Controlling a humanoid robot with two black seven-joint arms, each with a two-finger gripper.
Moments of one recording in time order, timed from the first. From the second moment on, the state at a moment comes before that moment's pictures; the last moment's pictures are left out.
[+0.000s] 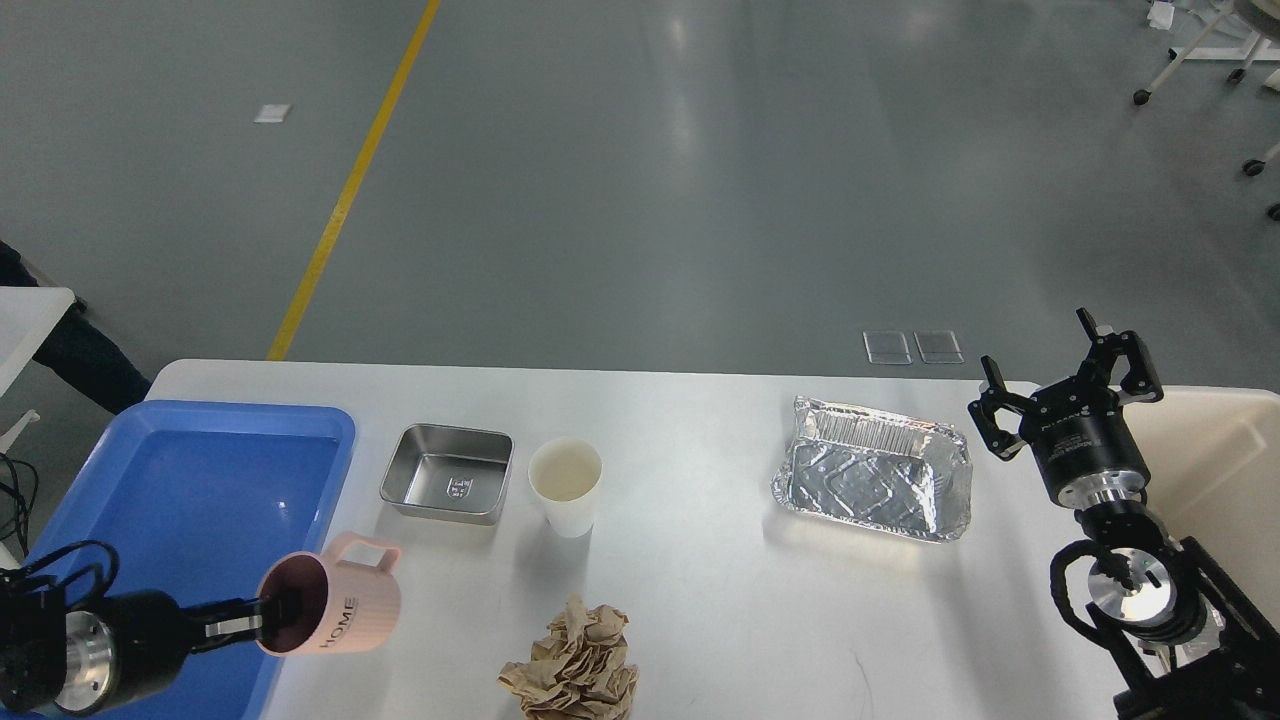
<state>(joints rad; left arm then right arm) -0.40 1.13 -0.30 -1.71 1.24 -0.12 0.06 0.18 -0.24 1.42 1.14 -0.24 0.21 0.23</state>
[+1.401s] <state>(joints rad) -0.35 1.25 -0.28 -1.44 1.22 -0.20 0.04 0.18 -0.24 1.41 1.11 -0.24 0.21 0.23</state>
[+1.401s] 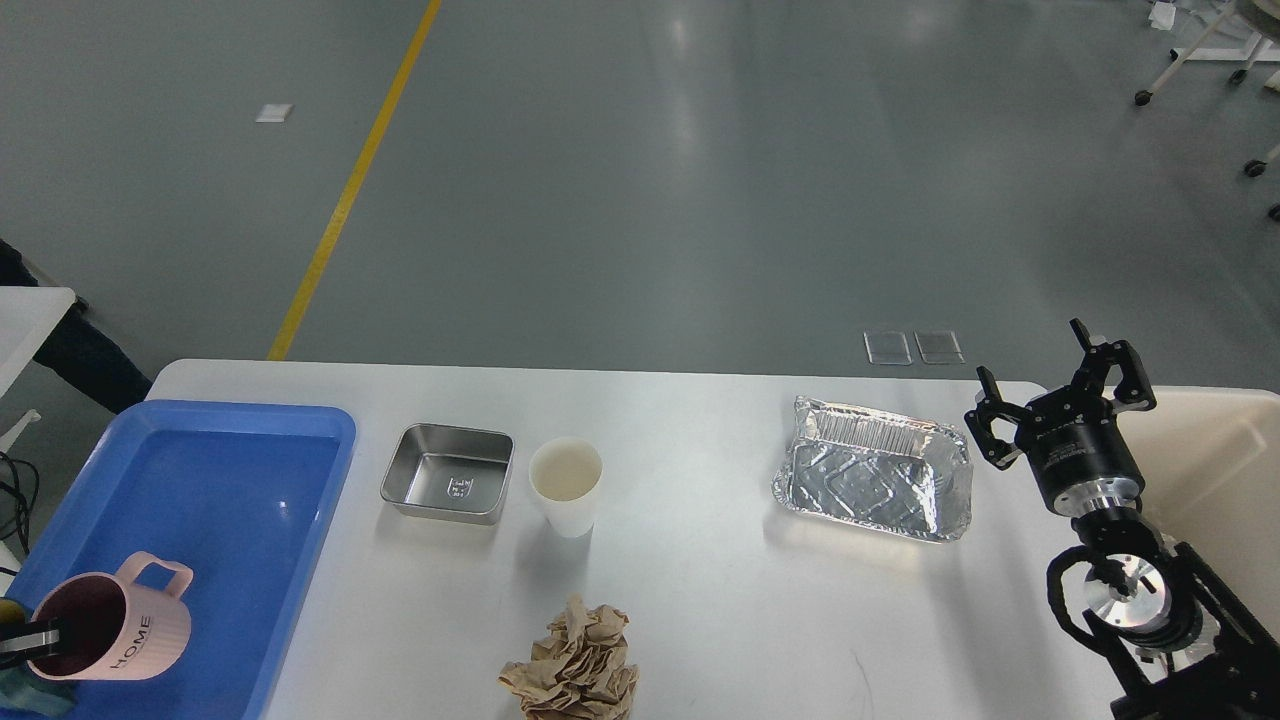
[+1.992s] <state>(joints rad) -0.34 1.12 -0.26 -1.34 1.22 -0.20 0.05 0.18 -0.24 1.41 1.11 -0.24 0.21 0.23</state>
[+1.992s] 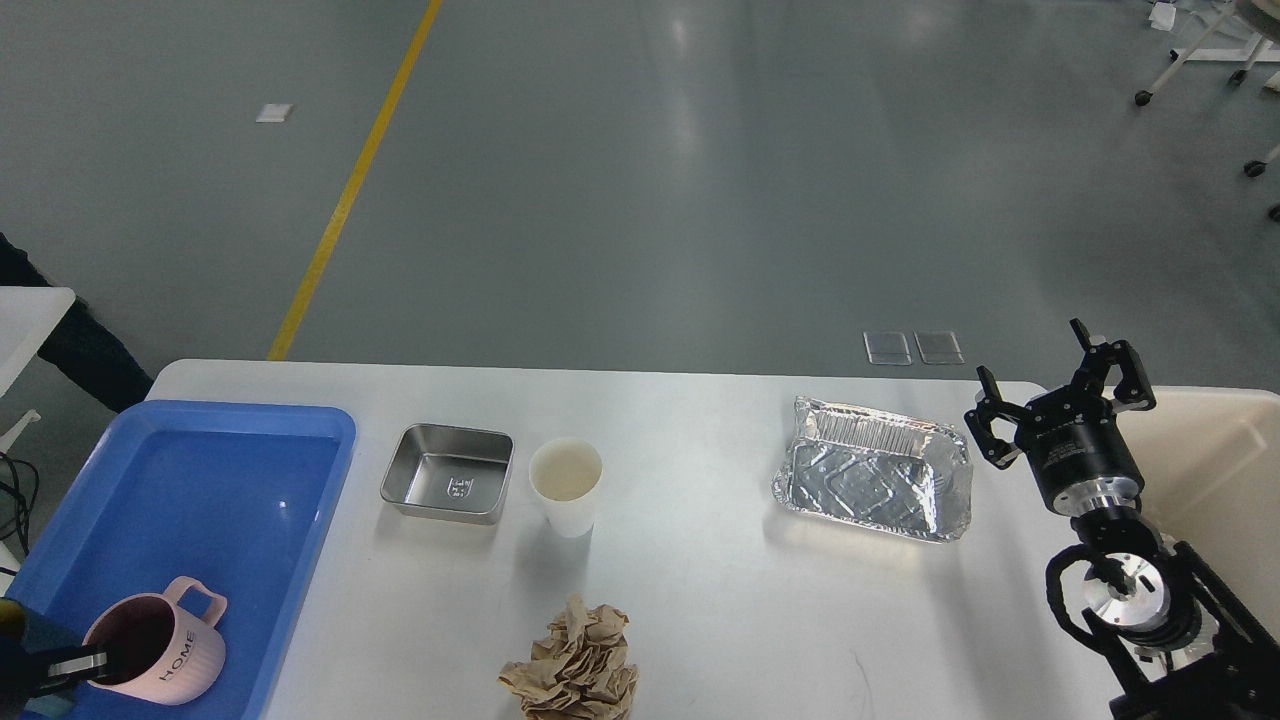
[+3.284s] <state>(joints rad) -0.39 1.35 -0.74 -1.70 1.22 -0.15 -0.15 0.19 -0.25 1.41 1.12 -0.24 0.20 0.23</state>
